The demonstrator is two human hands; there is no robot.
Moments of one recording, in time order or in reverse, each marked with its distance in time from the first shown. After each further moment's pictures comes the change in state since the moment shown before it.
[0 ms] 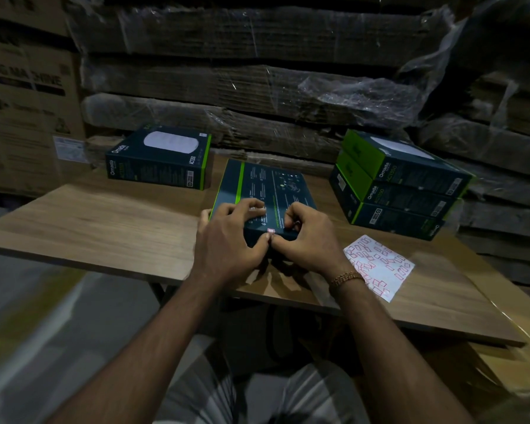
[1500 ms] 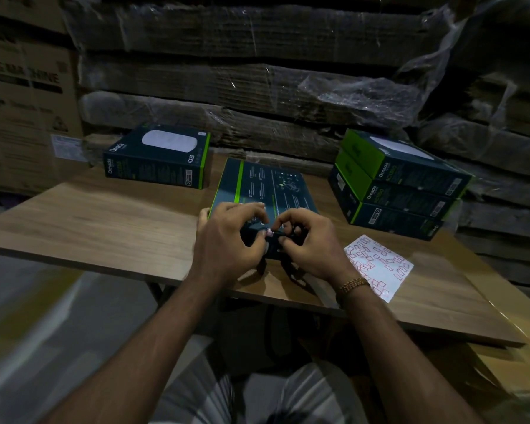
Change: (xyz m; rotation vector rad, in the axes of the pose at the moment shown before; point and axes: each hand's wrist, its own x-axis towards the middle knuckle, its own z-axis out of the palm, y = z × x) left_hand 0.000 -0.005 0.002 -0.080 0.038 0.051; right_hand -0.009 0.004 -0.007 0.081 -0.067 -0.058
